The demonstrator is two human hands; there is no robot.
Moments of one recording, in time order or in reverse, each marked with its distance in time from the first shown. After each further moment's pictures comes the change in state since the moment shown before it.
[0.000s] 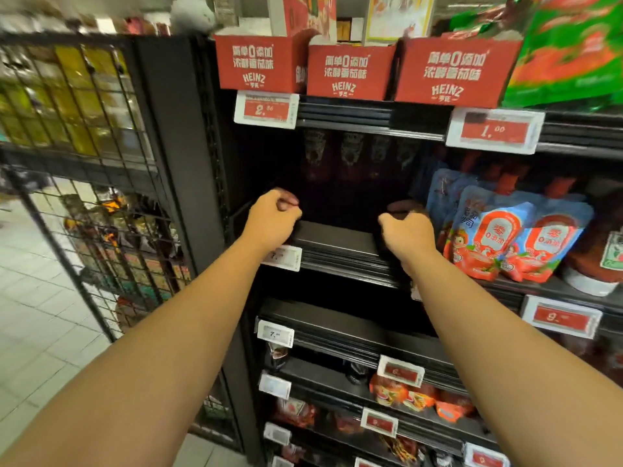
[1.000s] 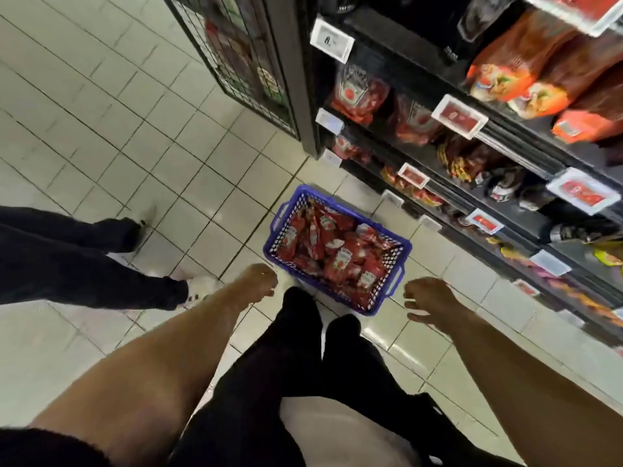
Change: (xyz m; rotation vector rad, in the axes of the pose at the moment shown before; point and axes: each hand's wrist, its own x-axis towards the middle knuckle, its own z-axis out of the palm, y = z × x) left_hand -0.596 -0.284 0.068 0.103 -0.362 -1.515; right_hand -0.373 0.474 -0.123 -0.432 -0.832 1.194
